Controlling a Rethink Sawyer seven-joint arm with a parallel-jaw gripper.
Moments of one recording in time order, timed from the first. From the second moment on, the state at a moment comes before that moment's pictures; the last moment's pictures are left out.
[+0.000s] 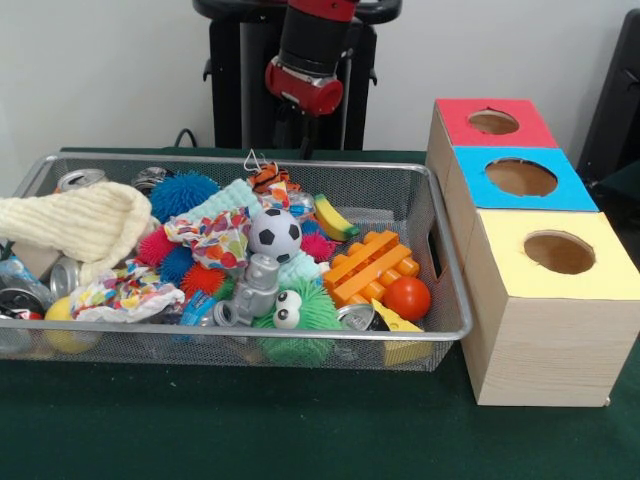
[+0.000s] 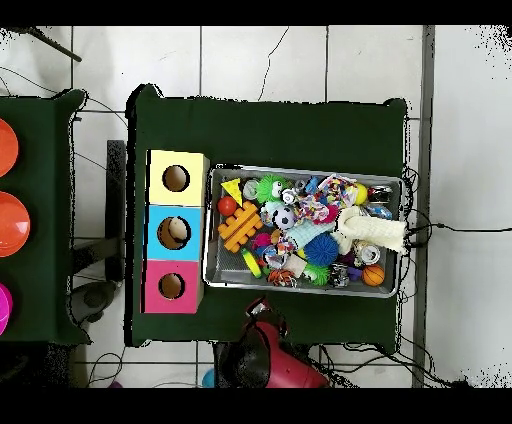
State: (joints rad) arm -0.29 -0.53 -0.12 2.39 0.15 -0.47 2.07
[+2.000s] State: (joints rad) arm -0.24 -0.68 -0.12 2.38 0.17 -0.17 2.09
